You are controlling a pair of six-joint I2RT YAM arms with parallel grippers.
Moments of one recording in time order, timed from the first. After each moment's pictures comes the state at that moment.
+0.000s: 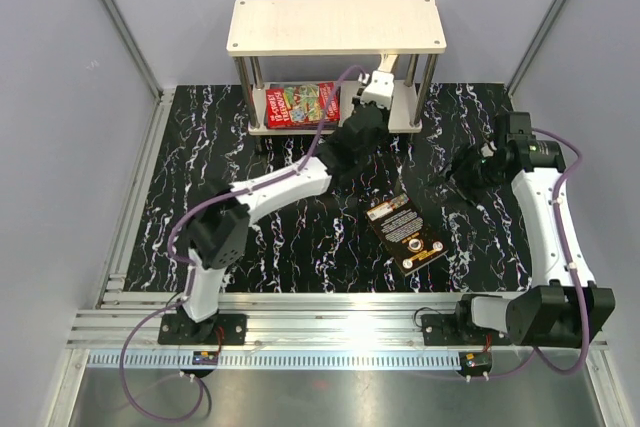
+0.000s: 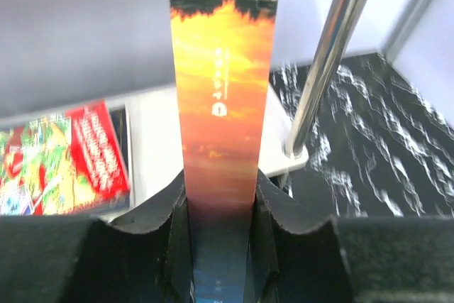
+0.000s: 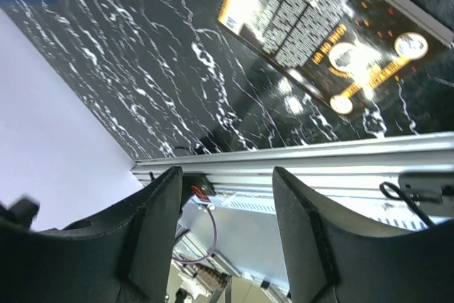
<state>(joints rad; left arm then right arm) -0.90 1.98 1.68 0.24 -0.59 -0.09 -0.05 1.27 1.31 -1.20 -0.44 0.70</state>
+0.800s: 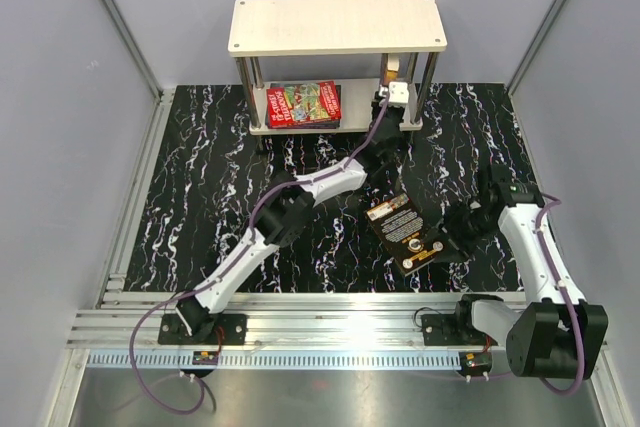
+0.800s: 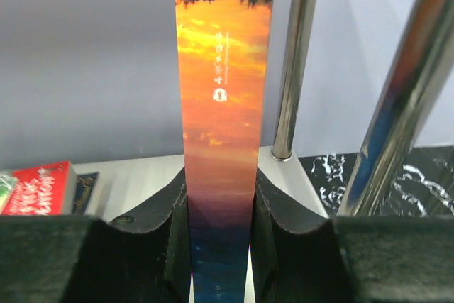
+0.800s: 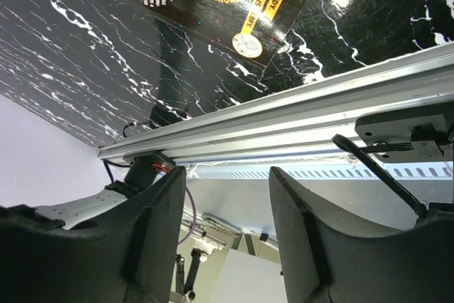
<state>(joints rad) -0.85 2.64 2.23 0.76 -0.70 0.20 -0.05 1.11 0.88 -1.22 -0.43 0.73</state>
